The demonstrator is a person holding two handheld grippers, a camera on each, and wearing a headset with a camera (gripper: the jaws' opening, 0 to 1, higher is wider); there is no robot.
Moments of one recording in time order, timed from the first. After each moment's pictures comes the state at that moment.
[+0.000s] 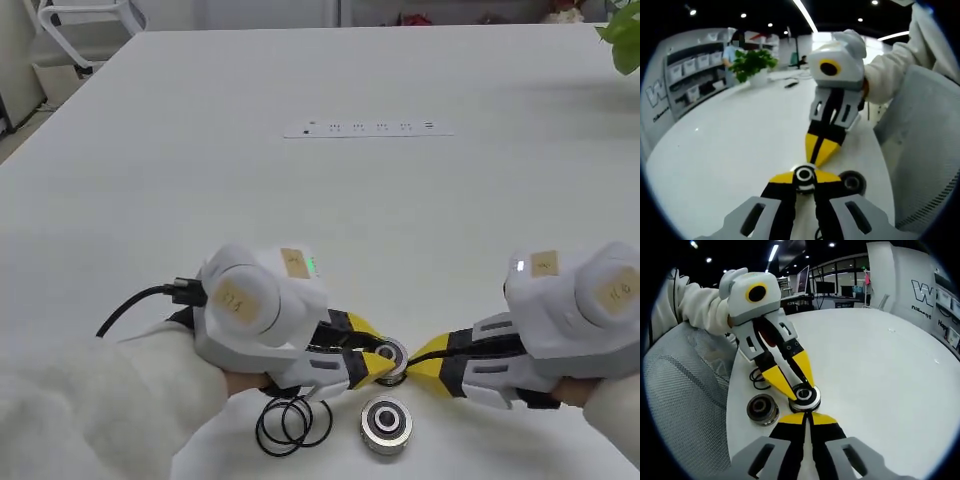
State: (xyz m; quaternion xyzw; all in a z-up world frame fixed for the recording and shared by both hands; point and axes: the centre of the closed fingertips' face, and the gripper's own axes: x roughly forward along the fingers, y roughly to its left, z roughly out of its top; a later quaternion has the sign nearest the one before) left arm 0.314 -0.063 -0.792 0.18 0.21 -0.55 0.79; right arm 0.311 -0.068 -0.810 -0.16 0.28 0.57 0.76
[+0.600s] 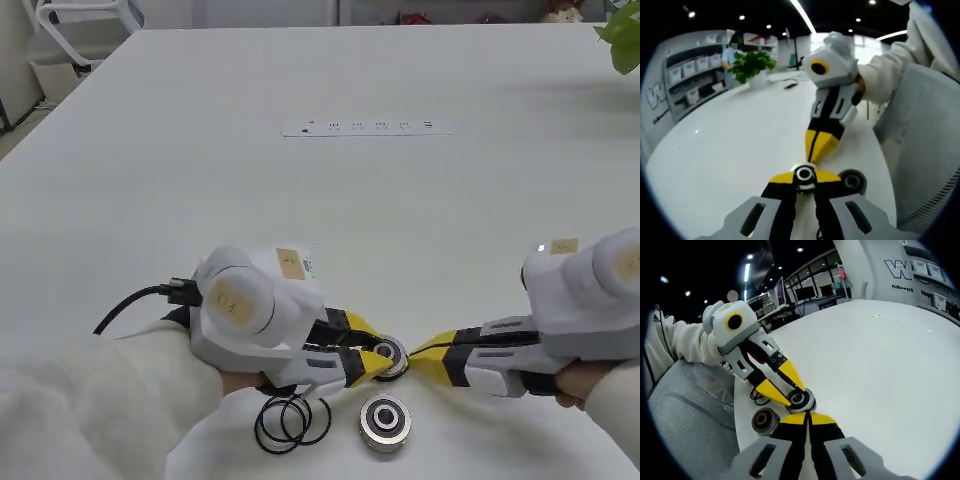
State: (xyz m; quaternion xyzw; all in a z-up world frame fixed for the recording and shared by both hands) left arm 0.314 -0.062 -0.792 0.18 0.21 -0.55 0.79; right arm 0.316 -0.073 -0.804 -0.02 0.33 0.53 0.78
